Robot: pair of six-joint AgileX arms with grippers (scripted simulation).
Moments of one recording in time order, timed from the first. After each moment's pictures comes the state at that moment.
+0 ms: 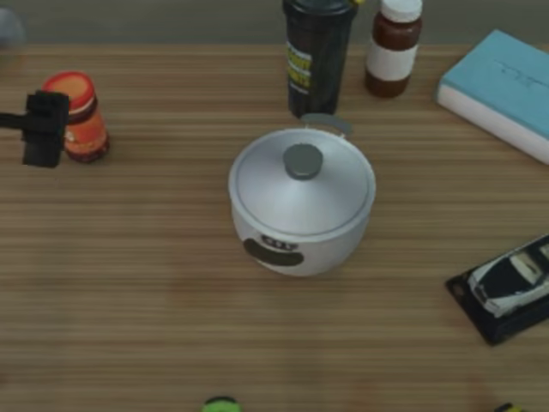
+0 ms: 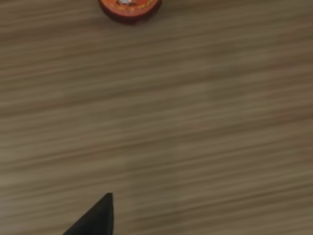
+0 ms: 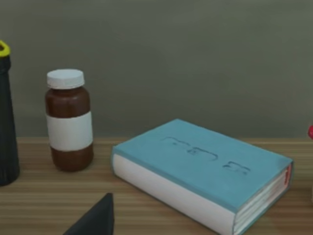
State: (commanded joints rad) left arm -0.04 1.41 1.18 -0.81 0.12 0.14; right arm 0.00 0.00 0.00 0.00 0.00 0.00
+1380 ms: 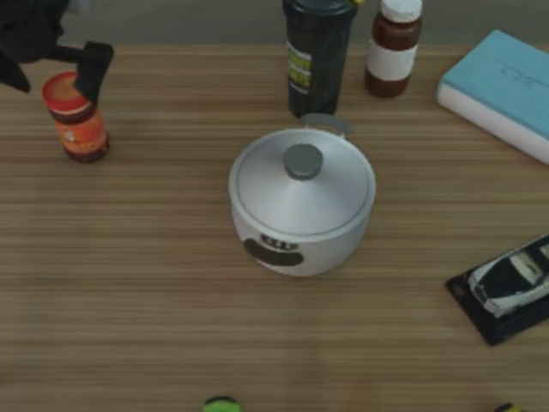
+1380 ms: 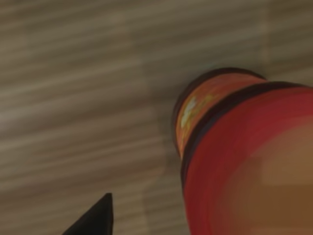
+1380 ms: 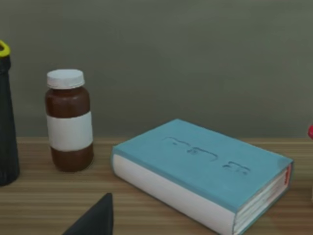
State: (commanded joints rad) left arm -0.02 2.52 2.41 -1.26 0.06 0.25; right arm 0.00 0.00 0.00 0.00 0.00 0.00
